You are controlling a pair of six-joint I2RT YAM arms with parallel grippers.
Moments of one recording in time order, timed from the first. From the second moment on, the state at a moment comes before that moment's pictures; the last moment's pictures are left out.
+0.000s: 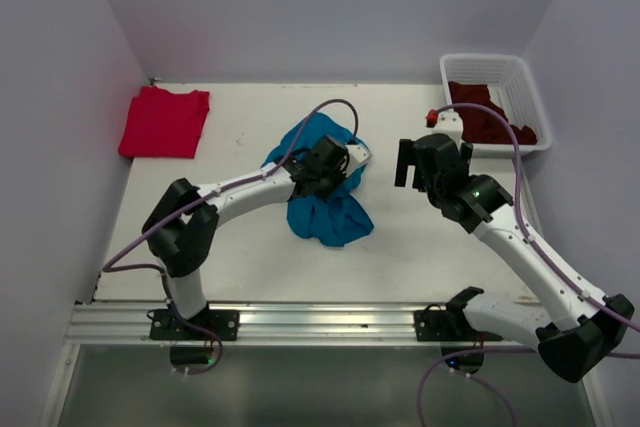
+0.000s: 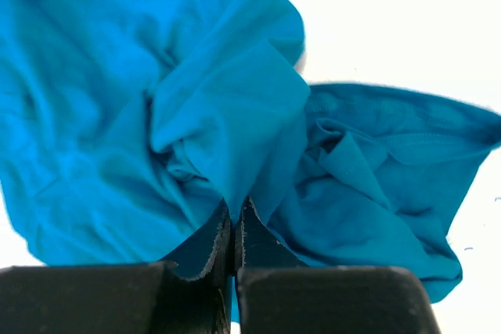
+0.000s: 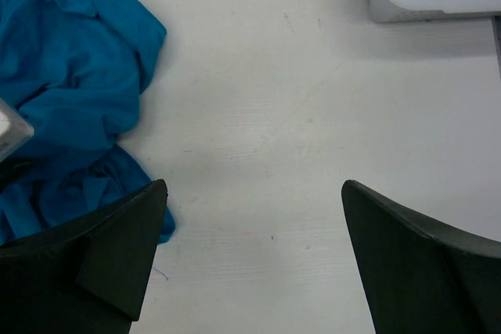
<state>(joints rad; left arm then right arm) -0.81 1.82 1.31 -0.40 -0.11 0.15 0.57 1.08 1.09 -0.72 0.56 0.40</state>
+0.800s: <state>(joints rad) -0.43 1.42 1.12 -0.52 -0.51 -0.50 0.57 1.10 1.05 -0.72 0.54 0.41</state>
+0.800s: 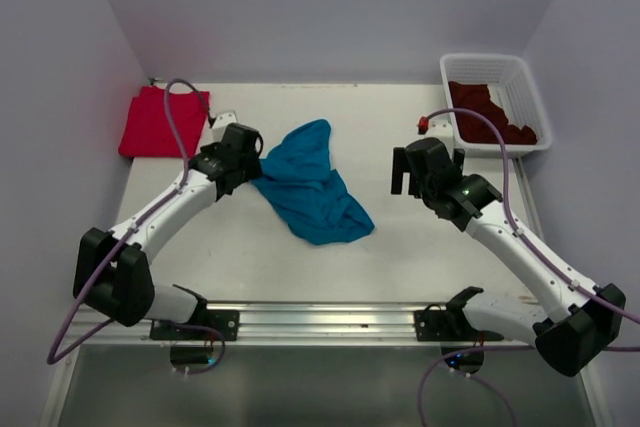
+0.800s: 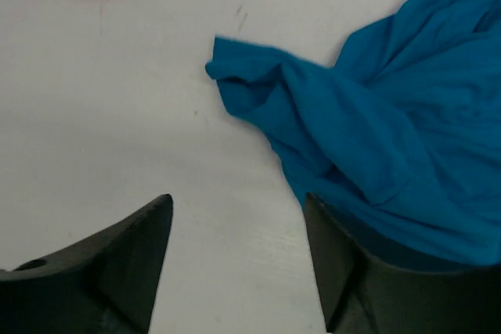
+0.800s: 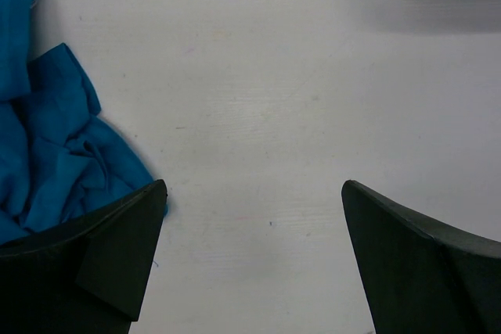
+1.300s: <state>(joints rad) -0.47 1.42 0.99 -0.34 -0.26 -0.40 0.57 1.18 1.04 -0.69 0.46 0.41</state>
